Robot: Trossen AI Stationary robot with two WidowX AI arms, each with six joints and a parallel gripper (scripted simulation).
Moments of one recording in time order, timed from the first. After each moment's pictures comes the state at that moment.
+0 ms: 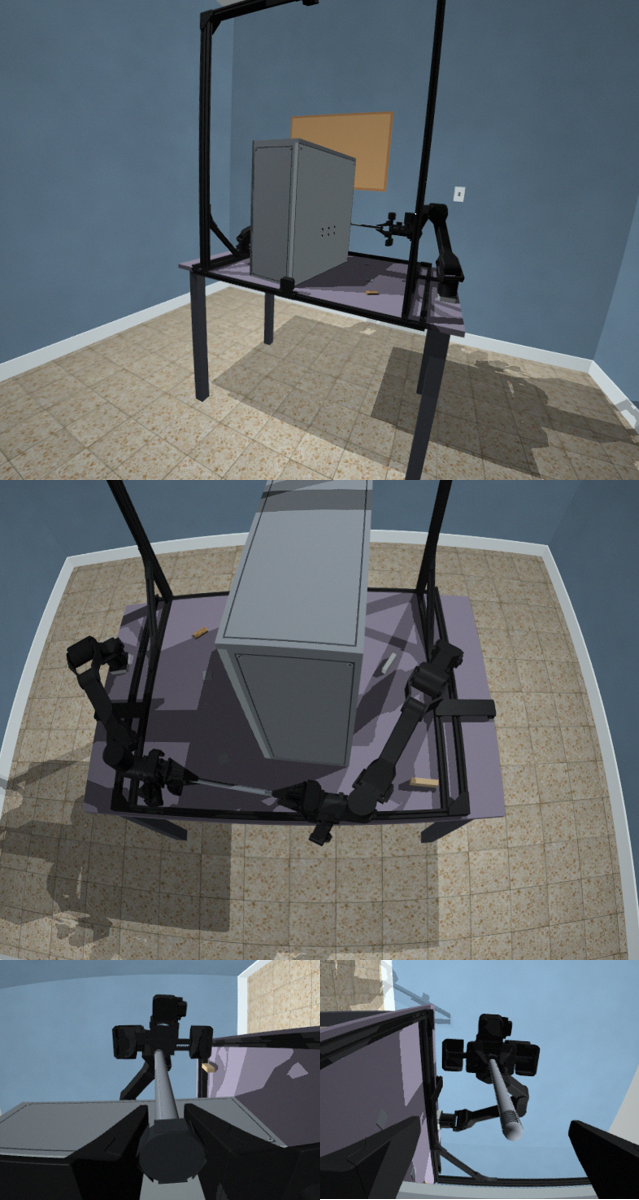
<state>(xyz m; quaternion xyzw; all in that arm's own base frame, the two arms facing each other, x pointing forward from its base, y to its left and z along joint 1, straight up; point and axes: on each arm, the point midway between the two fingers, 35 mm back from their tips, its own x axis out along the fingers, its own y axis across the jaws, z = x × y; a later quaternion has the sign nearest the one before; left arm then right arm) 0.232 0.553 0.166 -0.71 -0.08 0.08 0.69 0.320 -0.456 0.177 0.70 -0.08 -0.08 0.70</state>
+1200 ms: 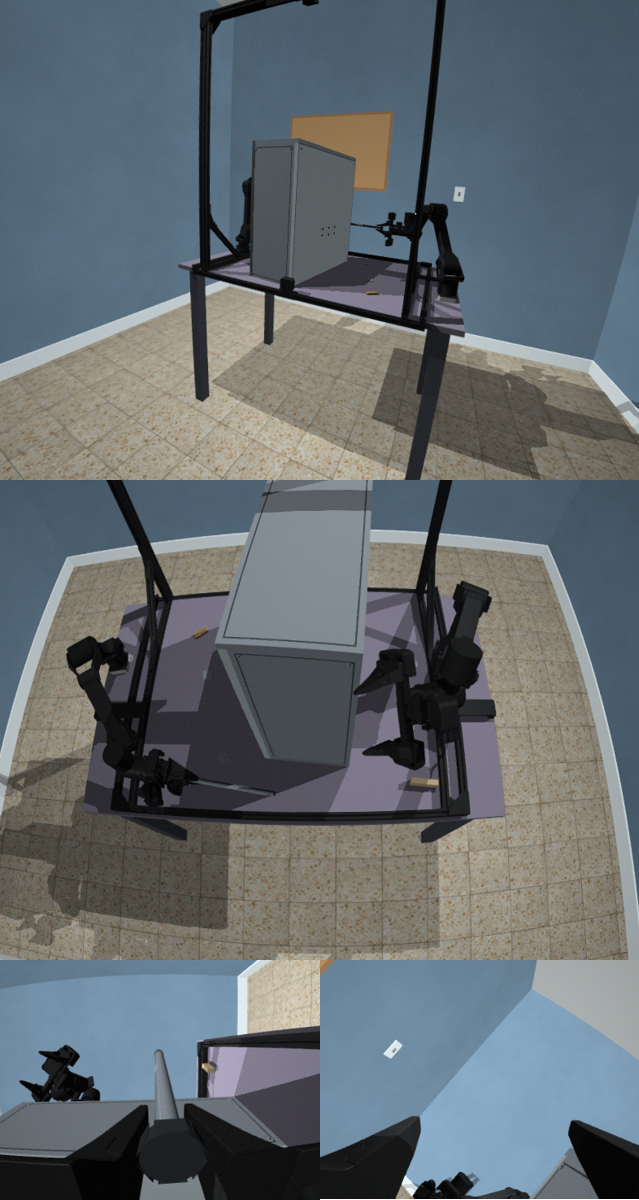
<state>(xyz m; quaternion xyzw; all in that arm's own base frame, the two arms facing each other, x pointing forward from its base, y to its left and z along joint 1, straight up) 0.105 0.445 0.492 -0.25 -0.27 0.33 0.87 0.320 -0.456 0.177 0.70 -0.08 -0.08 0.70</state>
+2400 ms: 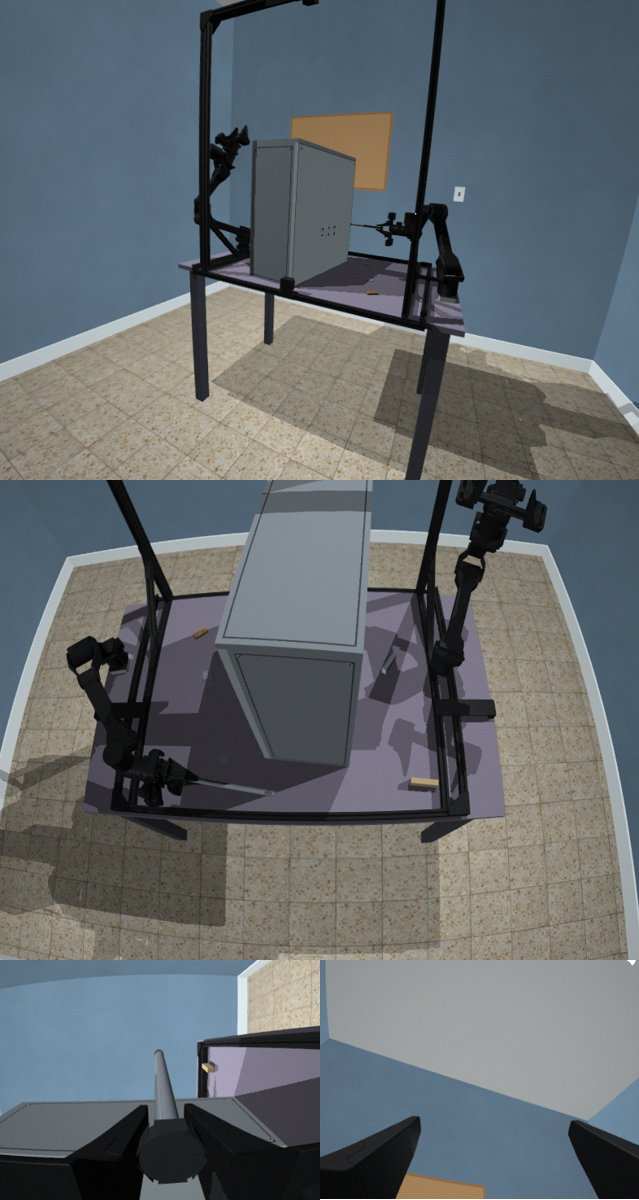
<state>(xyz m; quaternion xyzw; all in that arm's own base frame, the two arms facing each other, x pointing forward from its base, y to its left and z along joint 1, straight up) 0.003 -0.040 0.625 0.39 -0.39 0.59 0.59 0.320 -0.456 0.177 0.70 -0.08 -0.08 0.70</state>
